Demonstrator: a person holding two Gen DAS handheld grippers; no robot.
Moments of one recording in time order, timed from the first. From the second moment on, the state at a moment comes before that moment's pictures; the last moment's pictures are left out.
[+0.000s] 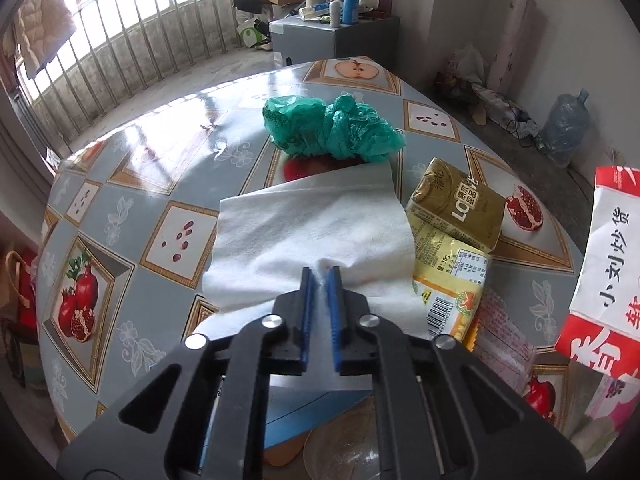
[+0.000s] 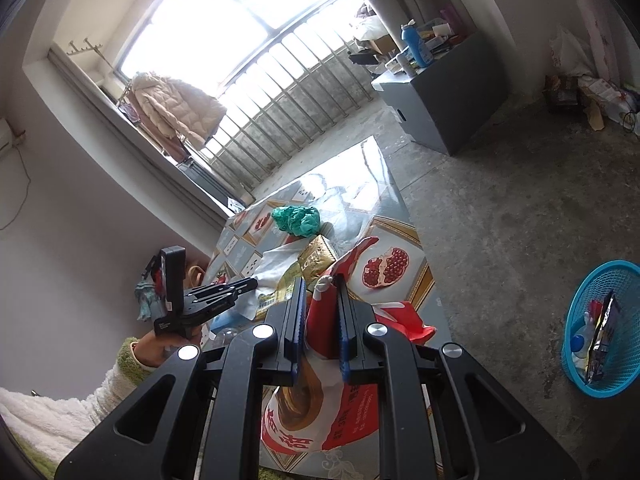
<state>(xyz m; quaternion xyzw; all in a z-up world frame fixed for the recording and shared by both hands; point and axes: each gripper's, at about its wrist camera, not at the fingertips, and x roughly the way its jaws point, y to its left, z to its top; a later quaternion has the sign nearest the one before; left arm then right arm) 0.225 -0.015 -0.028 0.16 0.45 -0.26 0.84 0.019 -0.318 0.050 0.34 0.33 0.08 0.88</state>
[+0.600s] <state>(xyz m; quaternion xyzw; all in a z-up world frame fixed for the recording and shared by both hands) 0.177 -0.003 0.083 0.15 0.32 -0.26 0.90 -0.004 -0.325 0.061 0.34 0.30 0.06 0.89</state>
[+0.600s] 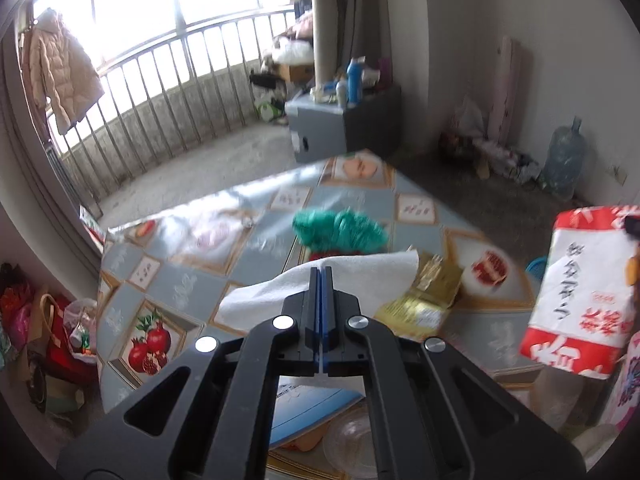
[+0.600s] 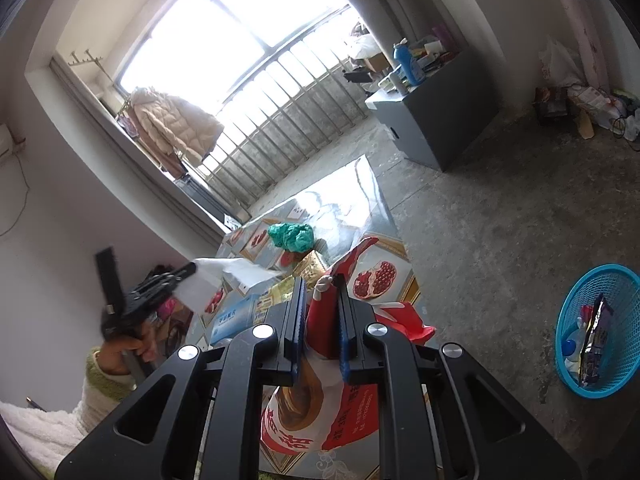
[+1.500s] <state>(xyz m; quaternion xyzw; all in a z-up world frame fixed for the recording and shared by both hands) 0.076 -0.366 0.056 0.15 0.36 -0.58 0.72 -0.137 -0.508 -0.003 0.36 0.25 -0.35 0.83</state>
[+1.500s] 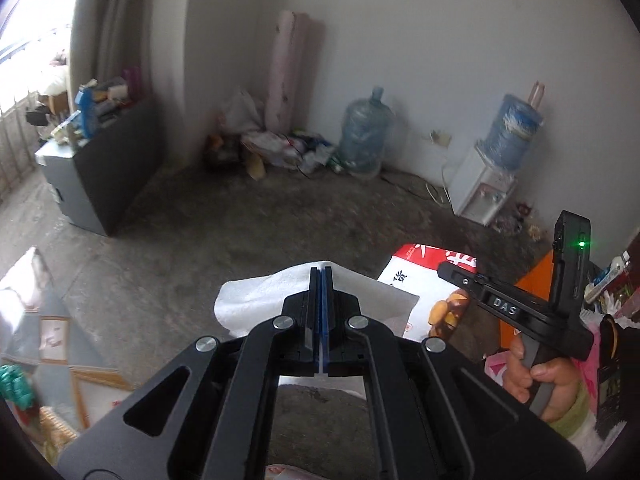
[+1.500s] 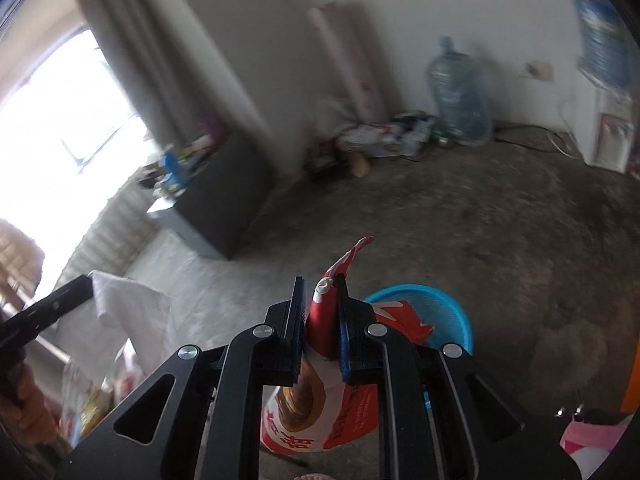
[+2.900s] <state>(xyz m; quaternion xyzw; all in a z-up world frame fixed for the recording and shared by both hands) 0.041 -0.489 -0.080 0.27 0.46 -0.55 0.65 -0.178 -0.572 -0.172 0.52 0.23 -0.47 0.67</state>
